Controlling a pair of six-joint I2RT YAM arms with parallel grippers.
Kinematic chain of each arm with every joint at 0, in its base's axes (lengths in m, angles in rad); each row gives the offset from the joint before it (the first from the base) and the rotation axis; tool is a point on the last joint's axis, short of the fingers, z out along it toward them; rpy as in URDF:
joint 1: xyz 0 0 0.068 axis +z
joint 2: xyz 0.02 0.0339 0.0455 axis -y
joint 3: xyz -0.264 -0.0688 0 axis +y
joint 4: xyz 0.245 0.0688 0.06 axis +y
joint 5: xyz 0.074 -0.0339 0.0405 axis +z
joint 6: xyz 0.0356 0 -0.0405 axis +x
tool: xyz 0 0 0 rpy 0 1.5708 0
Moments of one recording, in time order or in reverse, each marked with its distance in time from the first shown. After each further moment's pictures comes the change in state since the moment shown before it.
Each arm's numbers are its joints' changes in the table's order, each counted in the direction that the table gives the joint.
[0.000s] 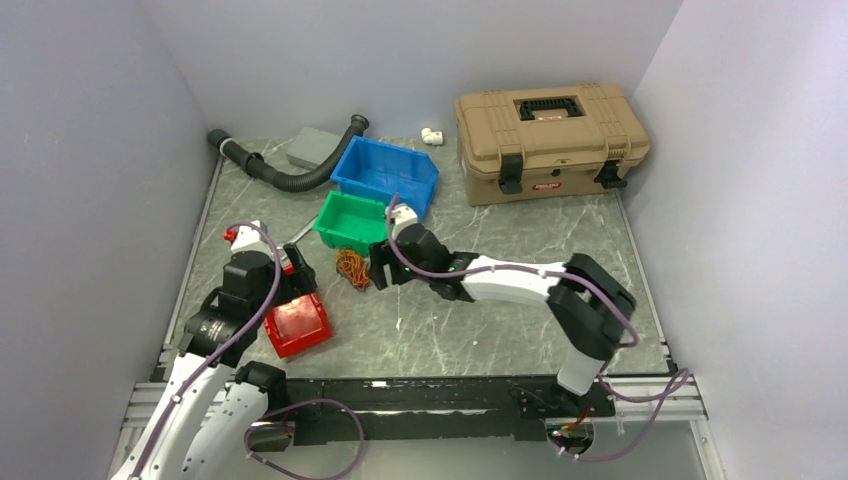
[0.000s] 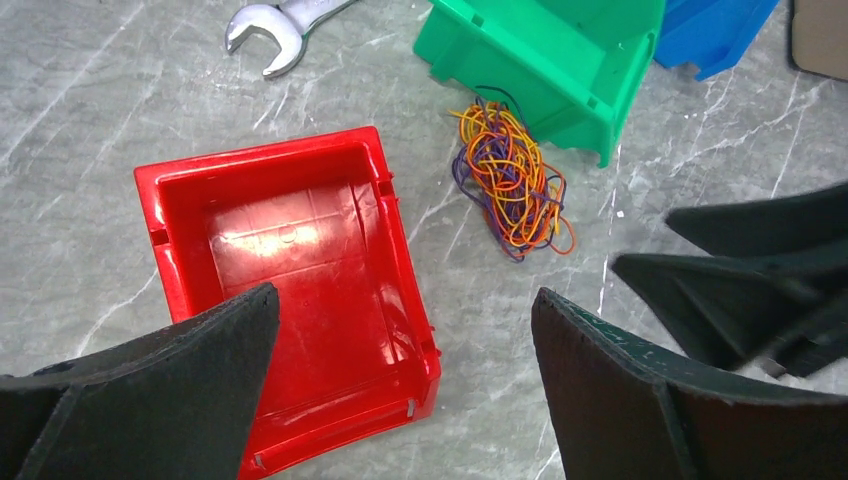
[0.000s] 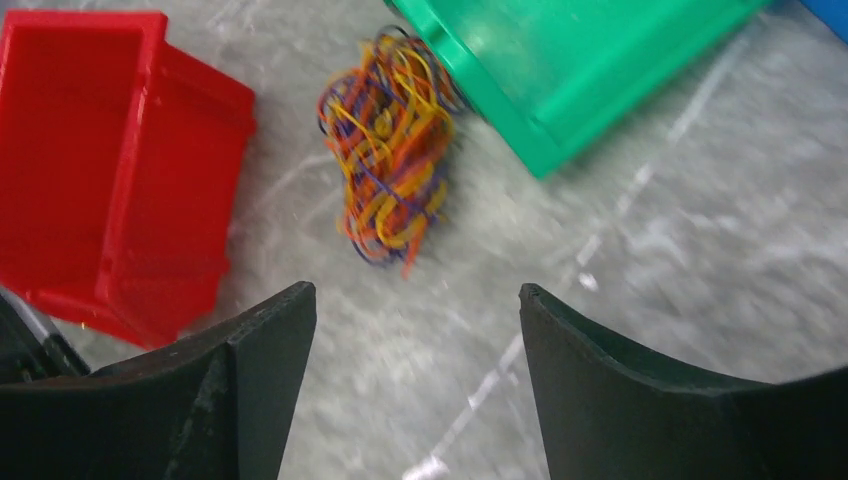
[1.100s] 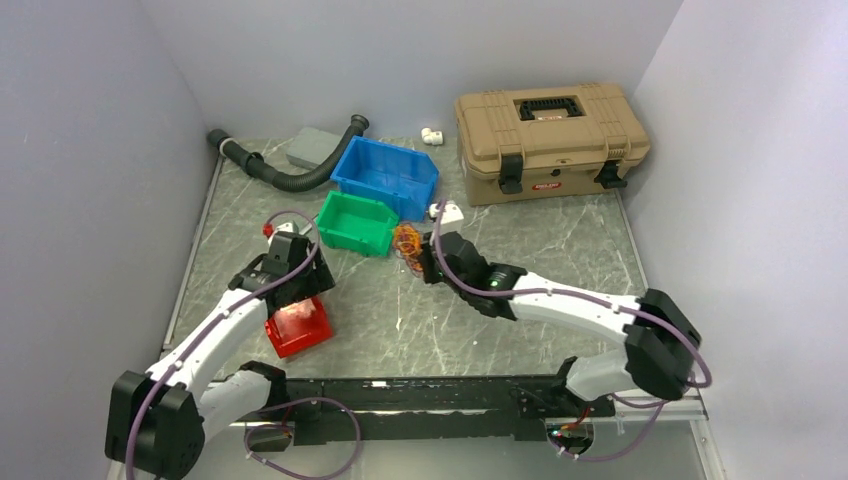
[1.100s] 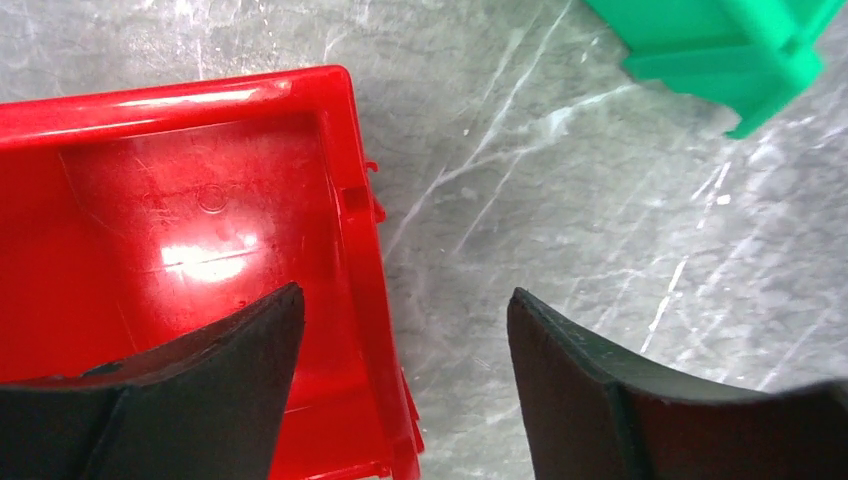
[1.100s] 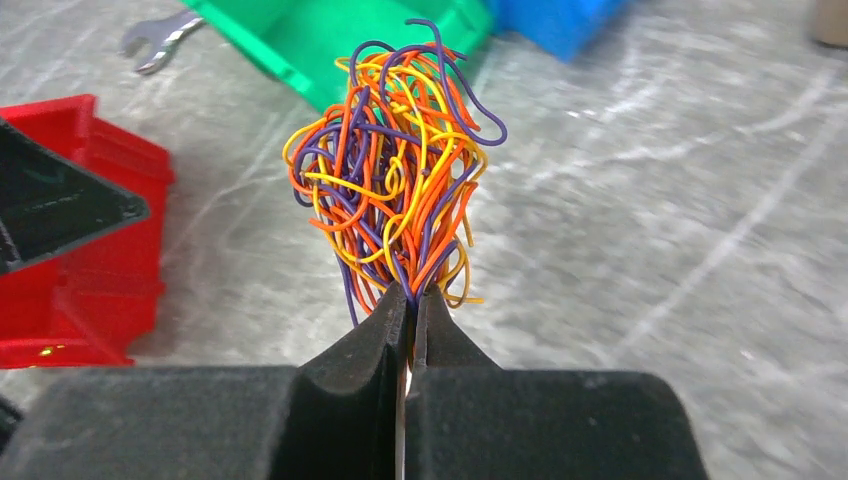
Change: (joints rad) left arm 0.000 -0.433 0.053 -0.173 -0.078 -0.123; right arm 0.034 0.256 0.096 0.089 -0.277 0.021
